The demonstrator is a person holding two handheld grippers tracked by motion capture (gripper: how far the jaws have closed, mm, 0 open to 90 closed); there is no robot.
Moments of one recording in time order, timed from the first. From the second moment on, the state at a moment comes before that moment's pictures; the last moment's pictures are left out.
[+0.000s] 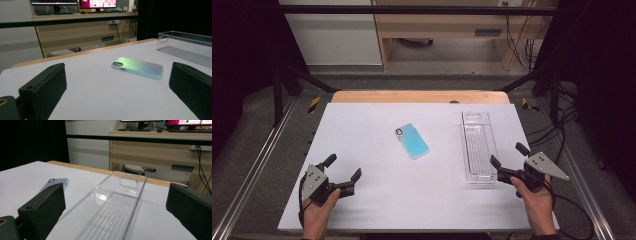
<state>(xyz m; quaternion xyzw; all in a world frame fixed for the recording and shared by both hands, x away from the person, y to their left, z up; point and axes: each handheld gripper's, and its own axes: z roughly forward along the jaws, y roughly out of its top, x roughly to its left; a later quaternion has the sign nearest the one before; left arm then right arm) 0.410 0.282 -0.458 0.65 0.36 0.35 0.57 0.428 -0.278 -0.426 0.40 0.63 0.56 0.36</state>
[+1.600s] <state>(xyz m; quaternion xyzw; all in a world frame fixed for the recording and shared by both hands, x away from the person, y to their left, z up) 0.414 0.291 -0.459 0.63 0.38 0.34 0.58 0.571 -0.092 -0.340 0.40 0.71 0.50 0.29</state>
